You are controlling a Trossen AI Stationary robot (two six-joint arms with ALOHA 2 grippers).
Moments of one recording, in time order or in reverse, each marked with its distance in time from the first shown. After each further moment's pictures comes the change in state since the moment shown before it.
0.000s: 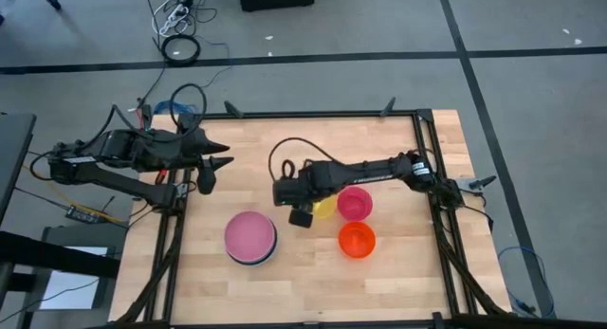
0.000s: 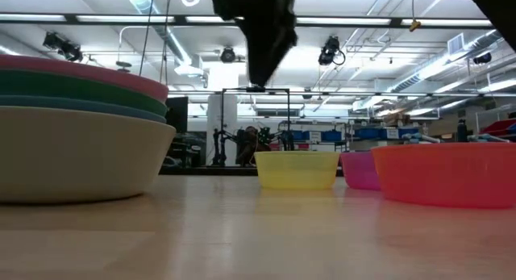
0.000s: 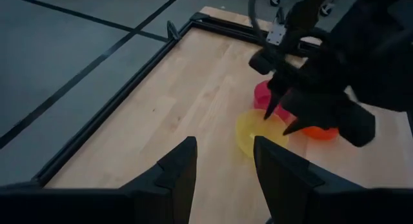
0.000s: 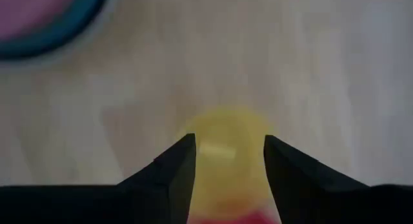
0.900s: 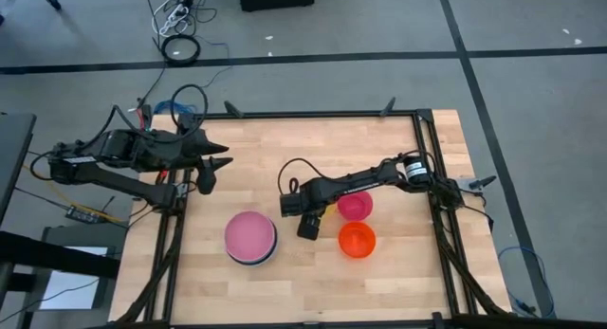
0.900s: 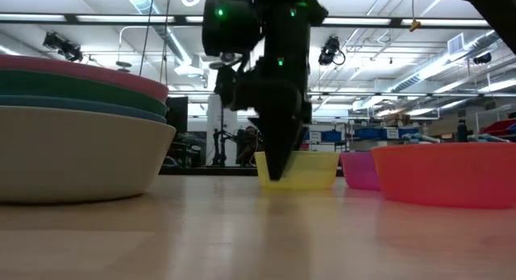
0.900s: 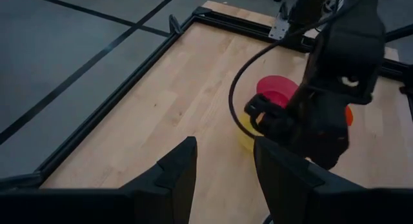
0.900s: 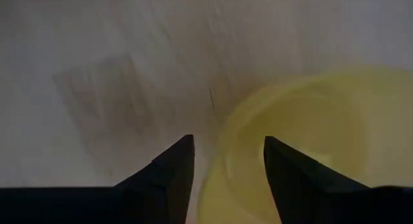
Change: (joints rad) left arm 0.000 0.000 0.000 -0.022 -0.001 -0.015; right arm -0.019 0.017 -0.451 0.369 -0.172 0.038
